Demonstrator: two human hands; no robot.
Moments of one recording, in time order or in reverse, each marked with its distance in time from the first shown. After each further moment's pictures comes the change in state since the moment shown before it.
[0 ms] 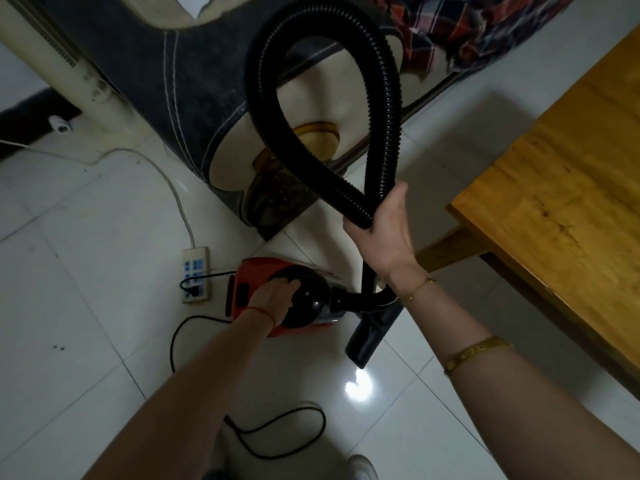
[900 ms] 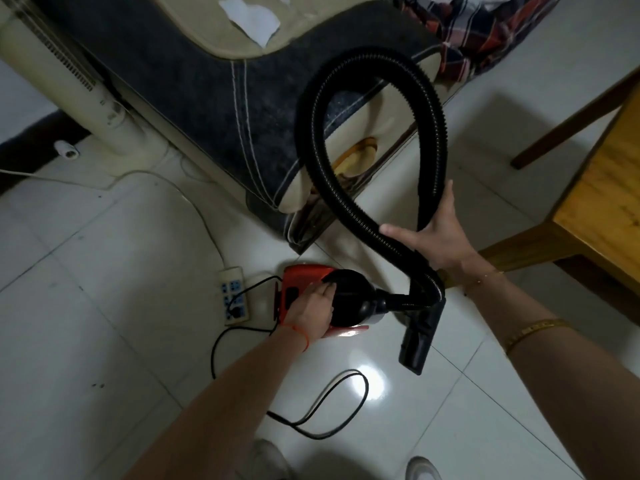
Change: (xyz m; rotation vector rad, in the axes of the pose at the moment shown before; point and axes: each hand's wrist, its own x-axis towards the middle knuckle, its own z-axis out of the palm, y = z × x) left_hand -0.017 -0.077 -0.027 -0.083 0.180 0.183; right_hand 0.022 -0.042 0.043 0.043 -0.113 0.322
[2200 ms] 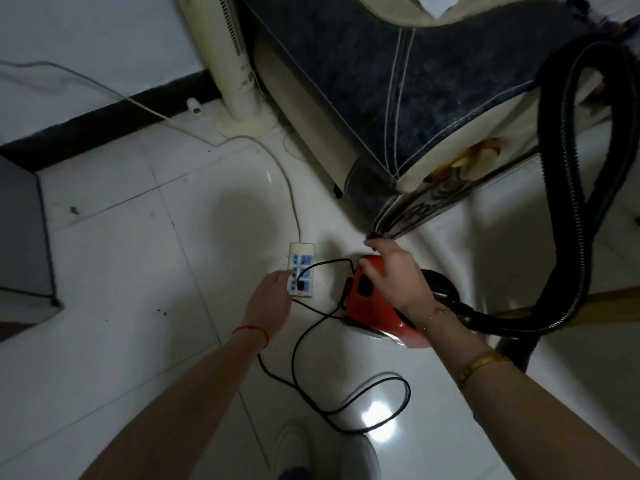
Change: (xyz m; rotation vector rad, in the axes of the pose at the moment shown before) left_hand -0.128 -0.179 0.043 -0.267 0.341 -0.465; right_hand -0.054 0.002 0.218 -0.492 -0.244 -0.550
